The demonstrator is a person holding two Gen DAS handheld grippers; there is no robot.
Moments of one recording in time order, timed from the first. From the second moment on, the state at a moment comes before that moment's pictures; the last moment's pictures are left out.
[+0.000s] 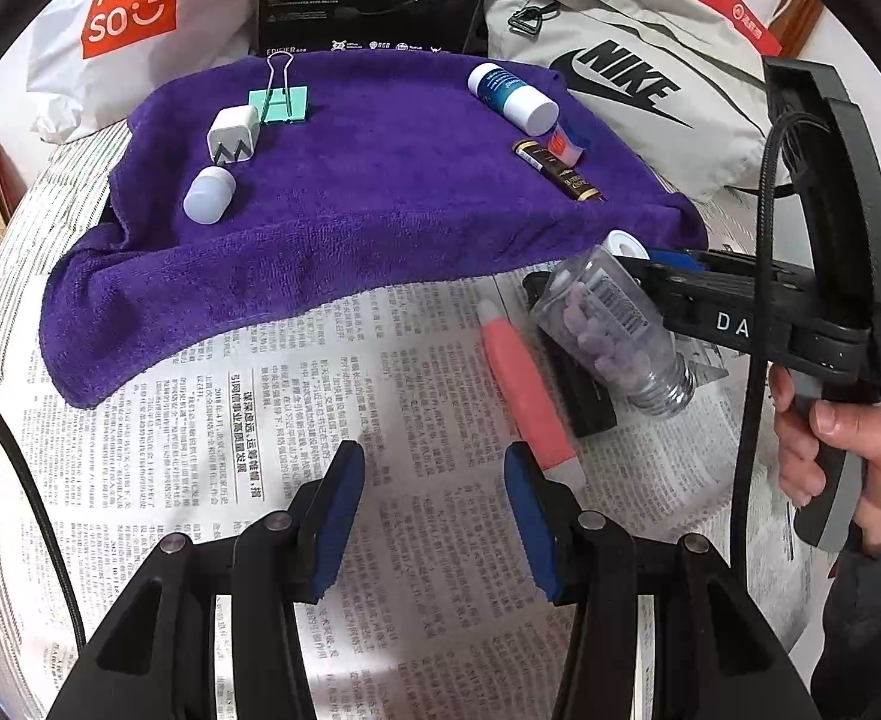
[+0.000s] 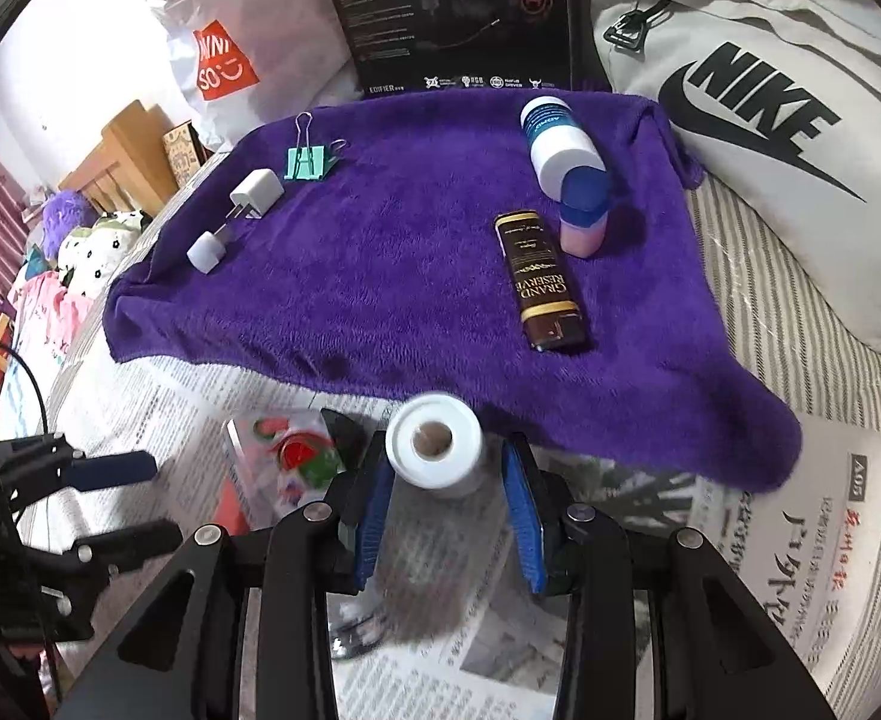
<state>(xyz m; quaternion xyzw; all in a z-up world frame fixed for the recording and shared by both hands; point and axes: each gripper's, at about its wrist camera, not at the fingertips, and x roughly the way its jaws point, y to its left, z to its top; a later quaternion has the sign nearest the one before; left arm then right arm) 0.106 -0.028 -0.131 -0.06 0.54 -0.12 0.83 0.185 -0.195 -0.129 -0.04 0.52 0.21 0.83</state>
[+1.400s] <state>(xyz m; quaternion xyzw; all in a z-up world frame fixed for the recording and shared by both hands) 0.114 -0.045 -0.132 0.04 0.50 -0.11 0.85 0.115 -0.259 -0.113 -0.02 0.54 0.16 0.83</state>
